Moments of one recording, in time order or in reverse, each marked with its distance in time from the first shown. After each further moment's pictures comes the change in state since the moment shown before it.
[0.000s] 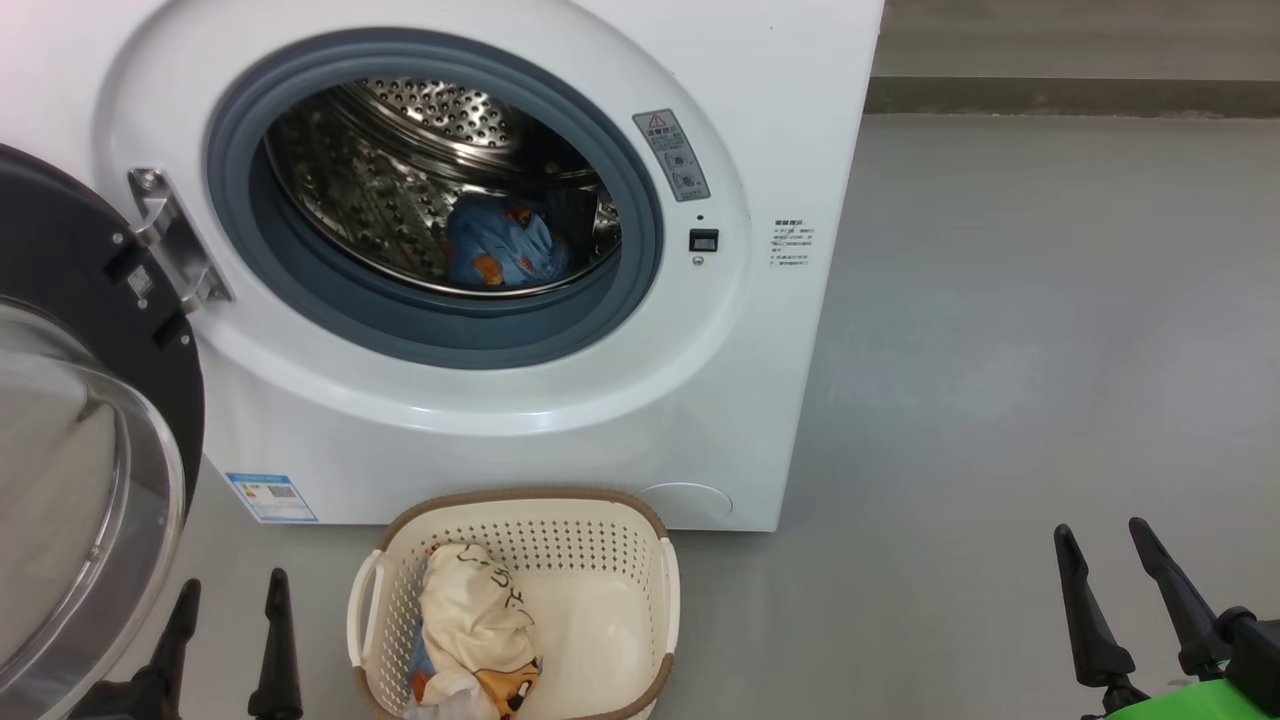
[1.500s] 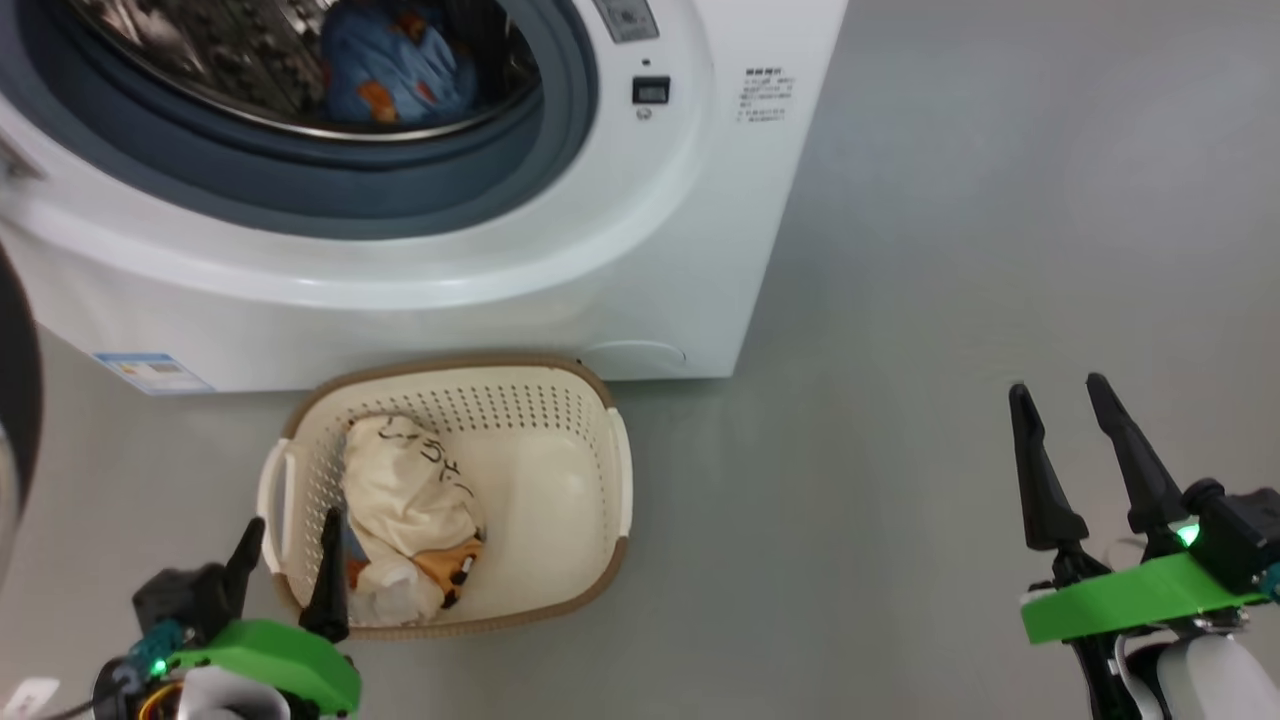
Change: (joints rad) left arm -0.276 -0.007 -0.067 0.380 -0.037 0.000 0.000; right arm -0.209 0.044 0.045 -0.015 0.000 0.000 0.000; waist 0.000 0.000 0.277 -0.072
